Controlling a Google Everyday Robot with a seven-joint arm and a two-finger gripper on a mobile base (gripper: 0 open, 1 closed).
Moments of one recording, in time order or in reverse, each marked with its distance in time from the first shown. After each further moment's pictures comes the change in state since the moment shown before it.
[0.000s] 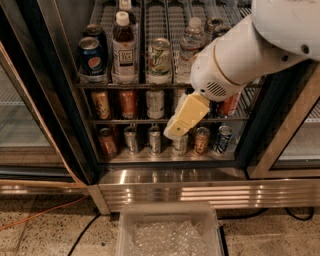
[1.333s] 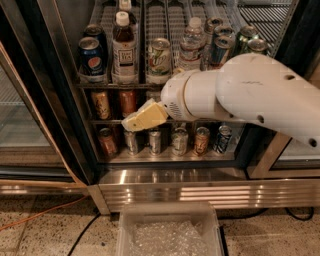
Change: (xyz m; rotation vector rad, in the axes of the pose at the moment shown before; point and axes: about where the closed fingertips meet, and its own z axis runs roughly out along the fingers) arm -0.042 -0.006 0.065 0.172 -0.334 0.282
